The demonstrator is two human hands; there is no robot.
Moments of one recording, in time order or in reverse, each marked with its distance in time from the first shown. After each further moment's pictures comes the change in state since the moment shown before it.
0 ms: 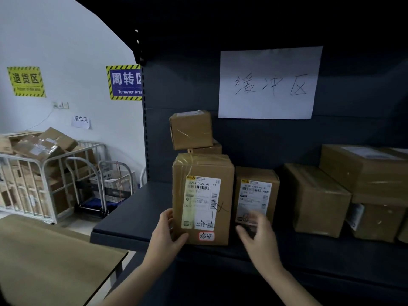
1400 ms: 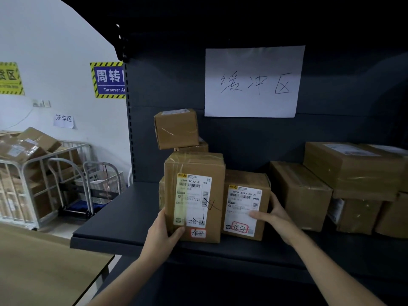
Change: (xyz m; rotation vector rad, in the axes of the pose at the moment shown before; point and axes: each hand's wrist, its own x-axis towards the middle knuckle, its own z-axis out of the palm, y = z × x) left_hand 0.013 0.004 0.021 0.115 0.002 -0.003; right_hand 0.070 0.055 -0.068 0.390 -0.294 0.236
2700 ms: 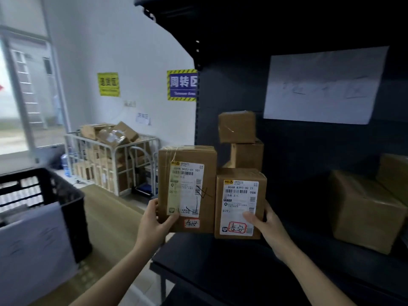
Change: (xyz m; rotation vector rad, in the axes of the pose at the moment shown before) left_hand -0.087 -0.020 -0.104 -0.137 0.414 -0.124; right_hand -0.054 -0.033 0.128 0.110 -0.277 -0.089
